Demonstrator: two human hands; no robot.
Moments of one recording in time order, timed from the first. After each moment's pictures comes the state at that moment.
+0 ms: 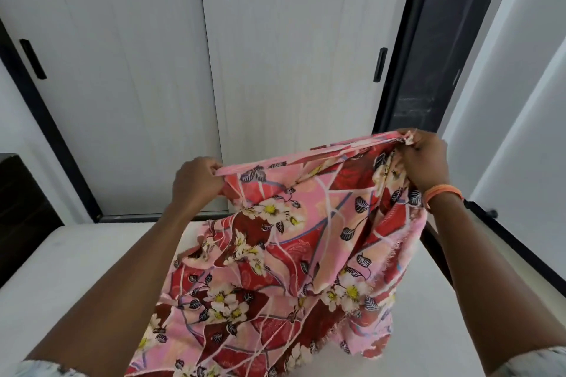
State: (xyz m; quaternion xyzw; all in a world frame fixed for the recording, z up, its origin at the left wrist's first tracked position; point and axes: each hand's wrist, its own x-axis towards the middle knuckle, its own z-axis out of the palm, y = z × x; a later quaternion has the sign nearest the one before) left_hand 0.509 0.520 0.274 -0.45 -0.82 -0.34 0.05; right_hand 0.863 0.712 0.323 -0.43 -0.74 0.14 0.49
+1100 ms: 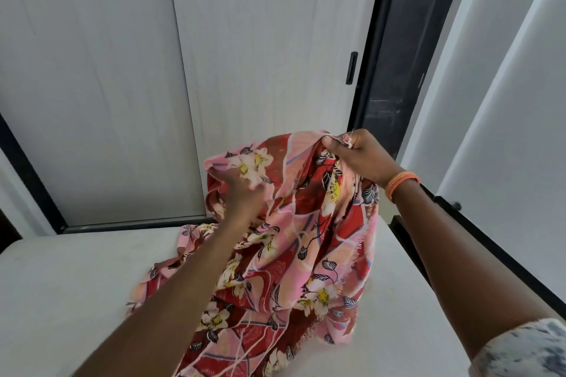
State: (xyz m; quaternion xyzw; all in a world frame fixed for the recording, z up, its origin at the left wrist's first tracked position) left_hand 0.628 0.558 0.257 -0.34 -0.70 -0.58 -0.24; right_hand 0.838 0.653 0.356 -0.29 -0.85 0.32 0.30
